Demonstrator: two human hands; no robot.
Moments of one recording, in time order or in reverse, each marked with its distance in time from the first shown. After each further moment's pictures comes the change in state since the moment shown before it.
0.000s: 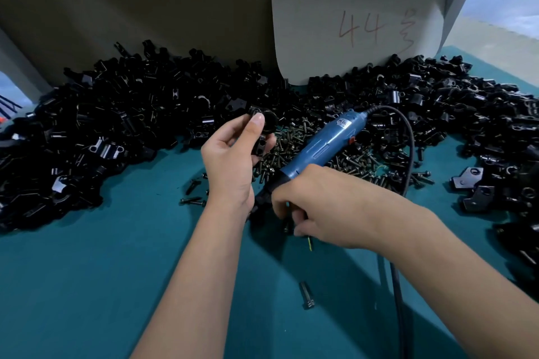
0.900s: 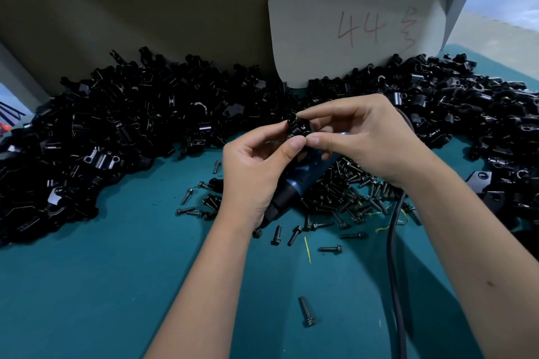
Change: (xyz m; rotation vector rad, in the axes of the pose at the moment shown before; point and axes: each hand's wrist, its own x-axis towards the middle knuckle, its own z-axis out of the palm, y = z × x) left_hand -0.012 -0.004 0.014 0.116 -0.347 0.170; right_hand 0.014 0.080 -0.019 0.990 0.628 -0.130
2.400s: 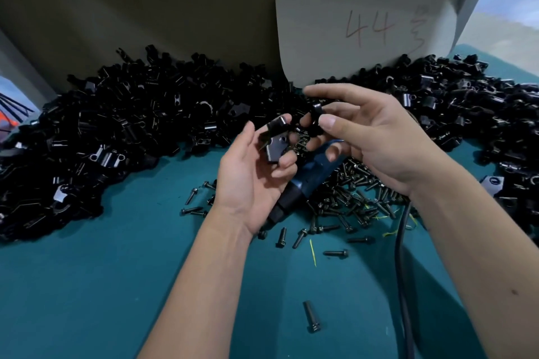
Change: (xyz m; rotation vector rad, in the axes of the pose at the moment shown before) left_hand 0.005 0.013 -0.008 -0.552 -0.038 -0.487; right_hand 0.003 0.006 0.002 0.322 -0.014 0.068
